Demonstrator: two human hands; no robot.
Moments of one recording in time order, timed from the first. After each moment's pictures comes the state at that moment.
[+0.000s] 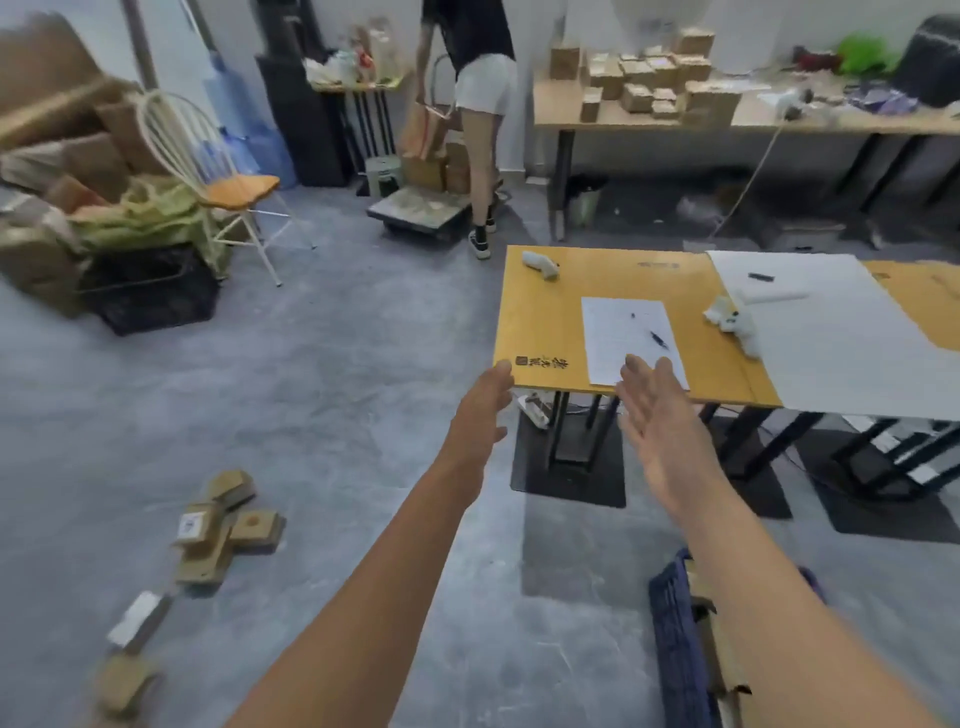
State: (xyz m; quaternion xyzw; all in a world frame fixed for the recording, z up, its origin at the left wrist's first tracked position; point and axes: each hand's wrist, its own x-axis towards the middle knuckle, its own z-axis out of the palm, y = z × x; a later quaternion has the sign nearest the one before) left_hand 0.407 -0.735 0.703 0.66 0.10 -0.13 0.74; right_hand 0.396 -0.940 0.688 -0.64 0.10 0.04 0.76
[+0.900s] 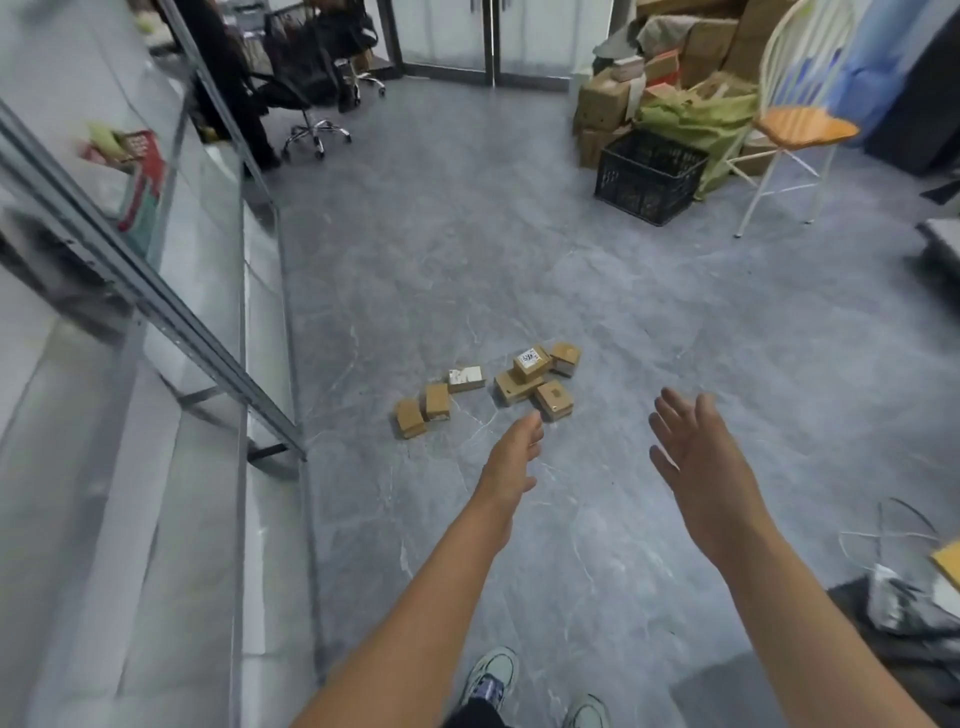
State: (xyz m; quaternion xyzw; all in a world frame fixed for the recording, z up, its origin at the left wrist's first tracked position) left_hand 0.227 -0.506 0.639 0.47 0.49 0.18 0.72; right_hand 0.404 -0.613 0.648 -0.61 -0.18 0.45 0.62
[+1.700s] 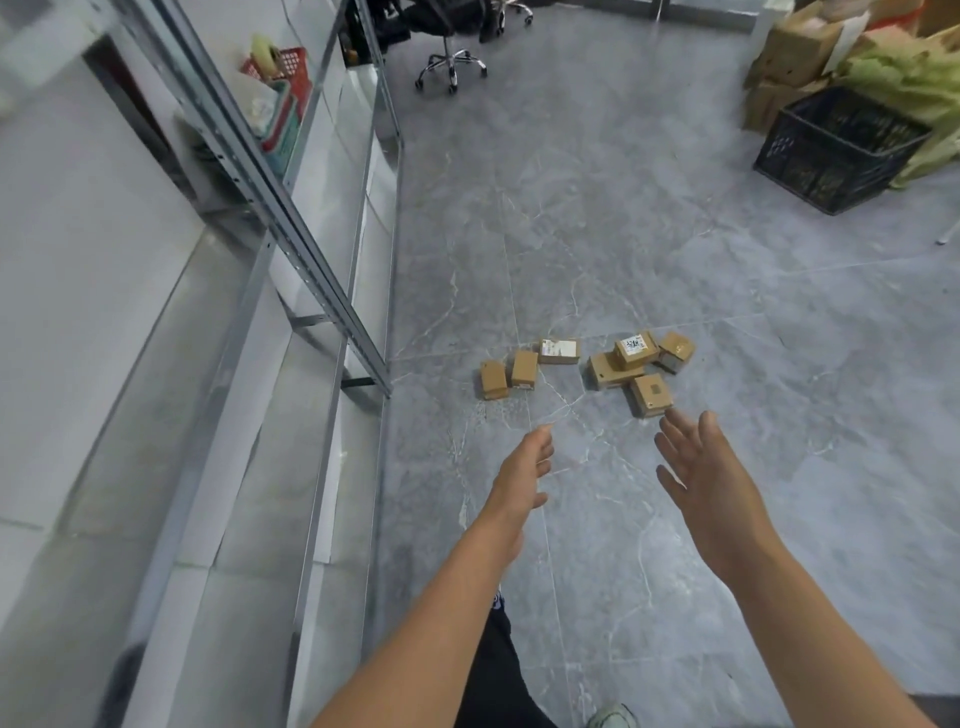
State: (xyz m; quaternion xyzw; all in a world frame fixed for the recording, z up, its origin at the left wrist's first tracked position) left_hand 0.151 -0.458 0.583 0.38 0.59 0.22 0.68; right_hand 0.348 -0.516 0.601 -0.60 -0.21 0.57 0.51
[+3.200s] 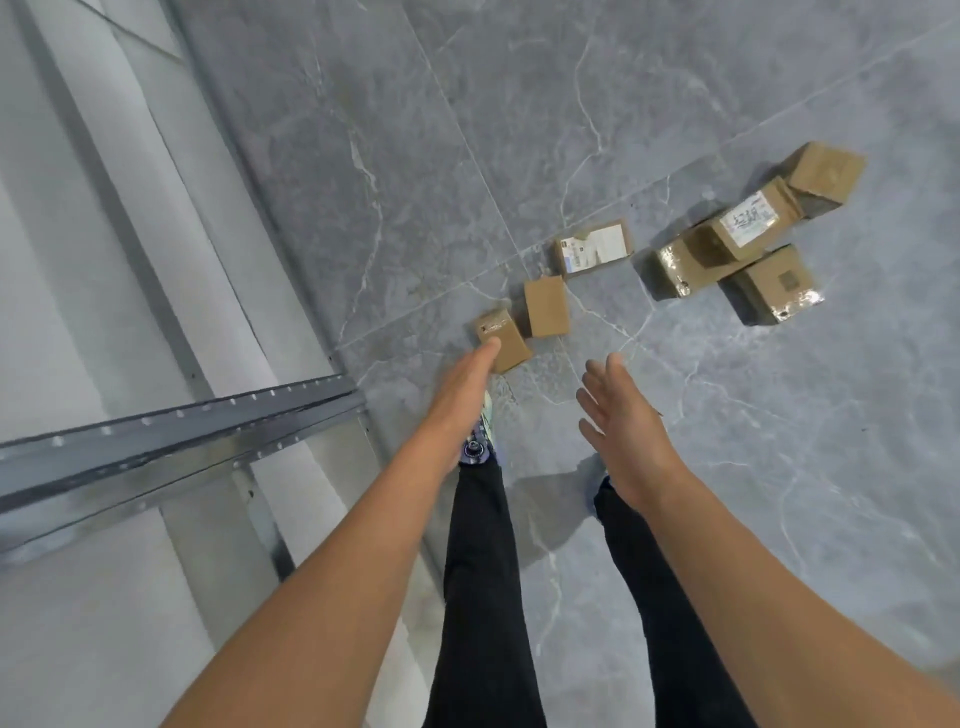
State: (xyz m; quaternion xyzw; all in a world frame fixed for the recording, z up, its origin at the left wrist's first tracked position) left_hand 0.187 0.157 0.257 0.42 0.67 -0.07 0.60; right_hand 0.324 0.030 0.229 -0.62 0.09 0.66 0.42
